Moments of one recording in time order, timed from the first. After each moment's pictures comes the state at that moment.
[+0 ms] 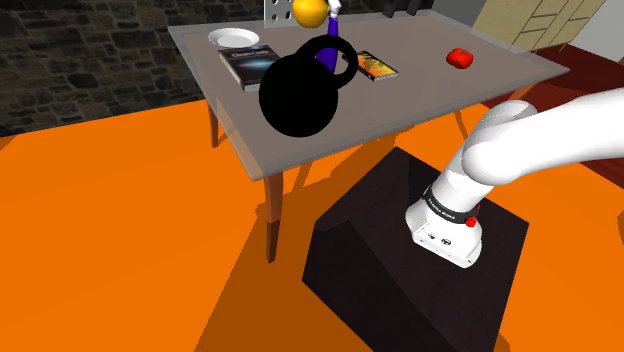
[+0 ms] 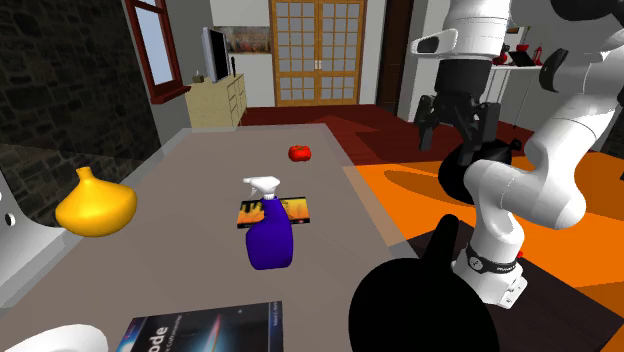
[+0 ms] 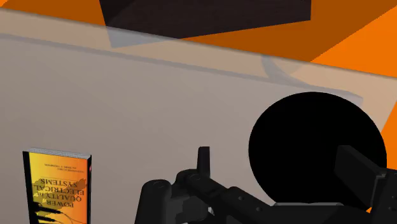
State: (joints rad) arm 0.02 -0.82 -0.05 -2.27 0.03 1.54 0.09
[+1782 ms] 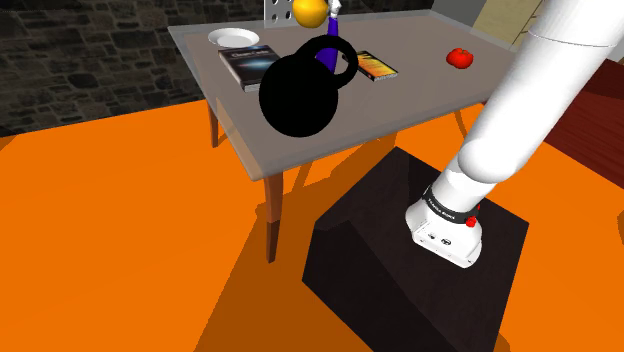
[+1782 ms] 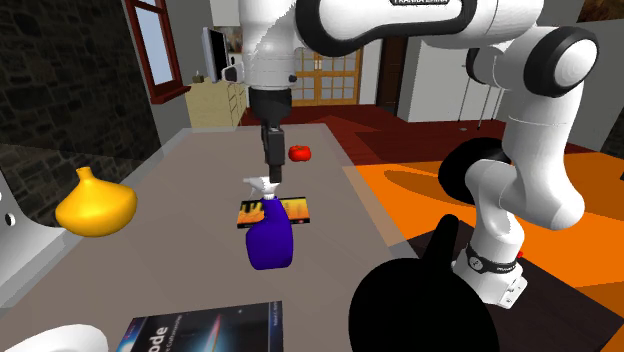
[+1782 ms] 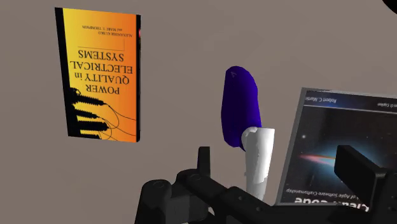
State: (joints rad) arm -0.06 0.13 -0.23 -1.51 0.03 1.67 -0.10
